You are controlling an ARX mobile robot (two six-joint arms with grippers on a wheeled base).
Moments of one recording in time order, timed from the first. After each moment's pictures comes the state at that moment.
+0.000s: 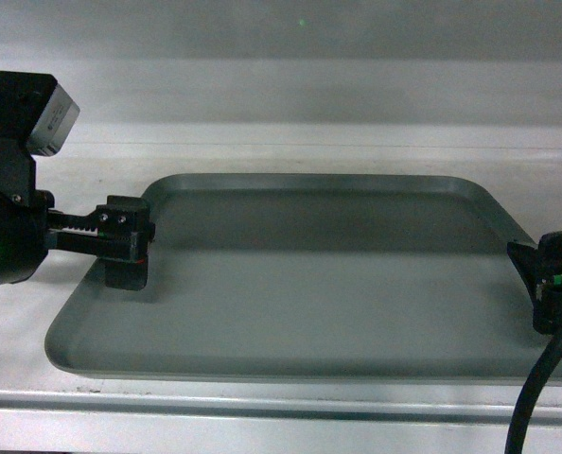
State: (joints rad) left arm -0.19 1.66 0.63 0.56 -0.04 0.03; right arm 0.13 1.66 0.45 0.84 -0.02 -0.01
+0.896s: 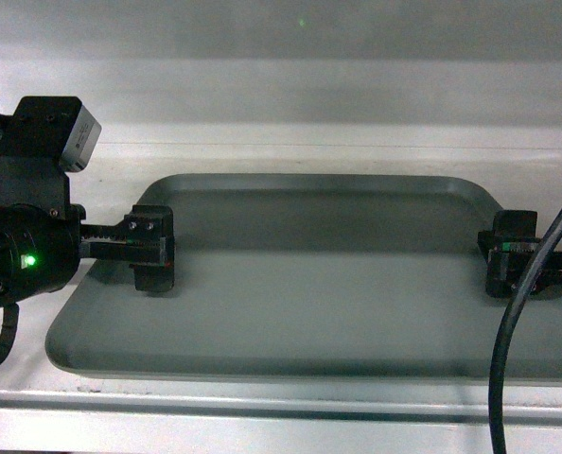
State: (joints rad) left arm -0.23 1.76 0.64 0.63 -0.08 -0.05; right arm 0.15 1.80 0.60 0.77 0.03 0.12
